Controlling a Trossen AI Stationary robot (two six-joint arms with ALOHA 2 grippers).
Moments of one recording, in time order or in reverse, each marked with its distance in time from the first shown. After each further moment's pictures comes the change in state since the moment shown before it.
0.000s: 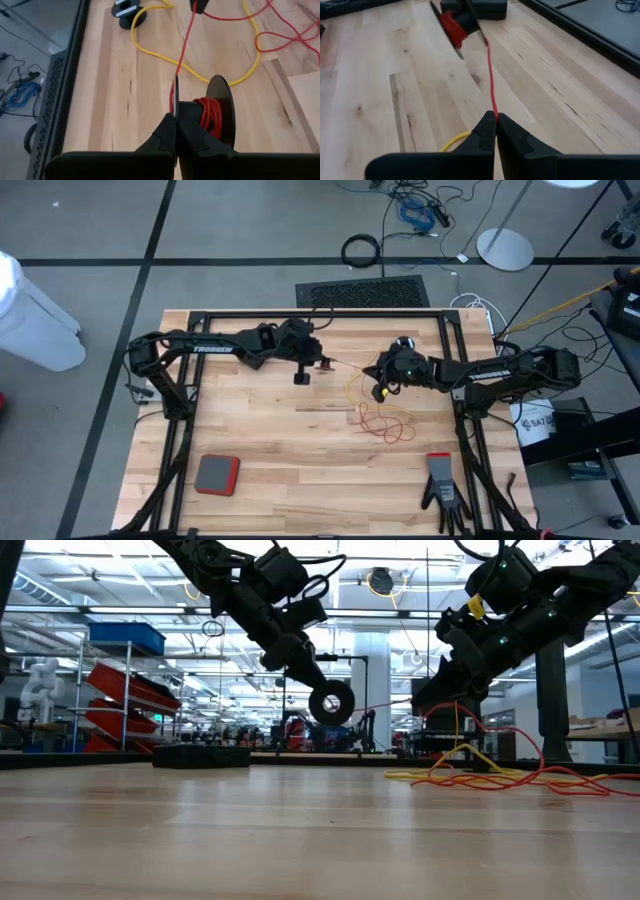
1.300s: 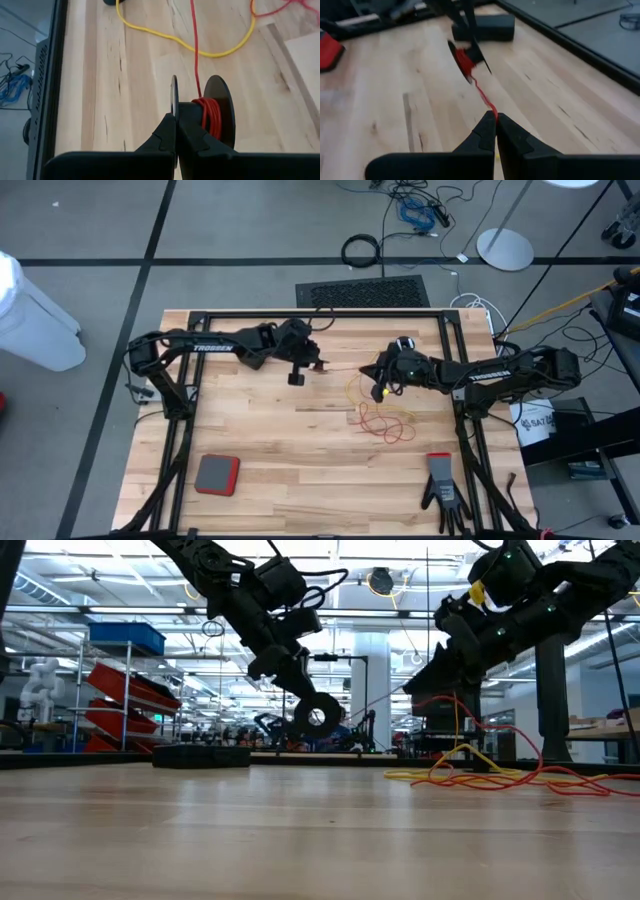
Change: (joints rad) left arm 0.014 0.008 -0.002 -0.096 0.006 0.078; right arm 0.015 0.000 0.000 0.101 -0.004 -0.008
